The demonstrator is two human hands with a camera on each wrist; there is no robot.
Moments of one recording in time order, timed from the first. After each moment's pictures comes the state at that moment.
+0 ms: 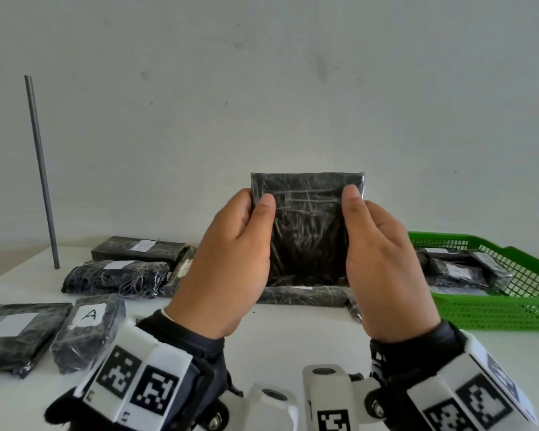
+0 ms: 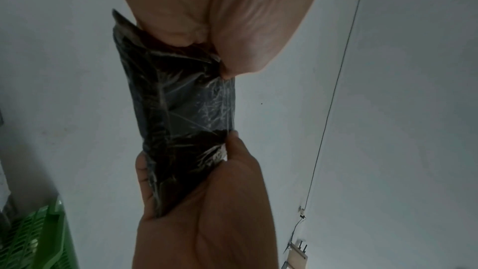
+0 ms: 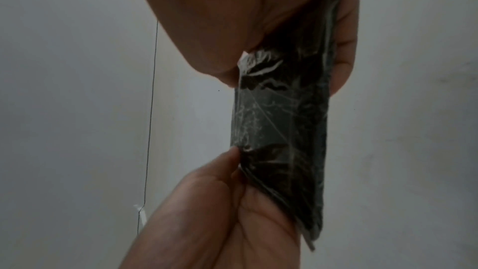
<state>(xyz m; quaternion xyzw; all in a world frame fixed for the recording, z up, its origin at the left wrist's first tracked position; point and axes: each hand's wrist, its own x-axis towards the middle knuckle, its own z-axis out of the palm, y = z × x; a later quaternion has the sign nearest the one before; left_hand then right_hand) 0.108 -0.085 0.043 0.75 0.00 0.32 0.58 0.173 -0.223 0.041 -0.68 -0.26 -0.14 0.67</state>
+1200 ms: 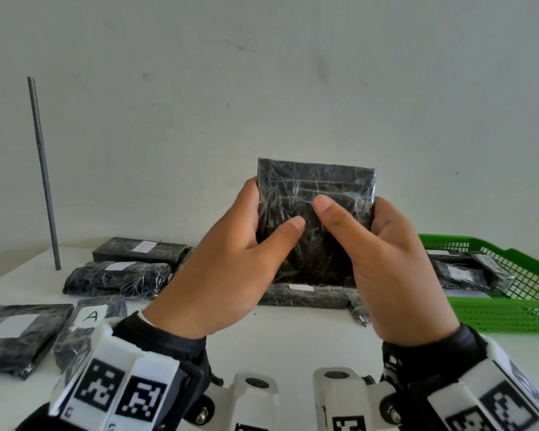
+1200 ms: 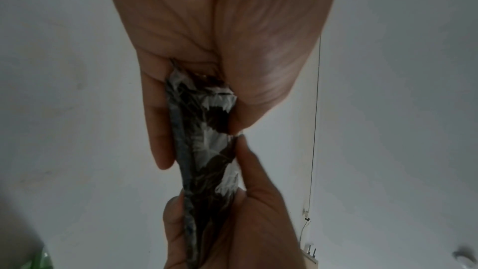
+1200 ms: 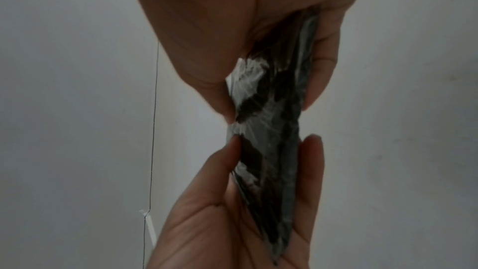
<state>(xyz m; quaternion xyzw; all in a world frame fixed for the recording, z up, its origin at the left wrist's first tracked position) 0.105 -0.065 0.043 0.80 -0.13 0.25 0.52 0.176 -0.229 0.040 -0.64 -0.32 -0.08 0.70</state>
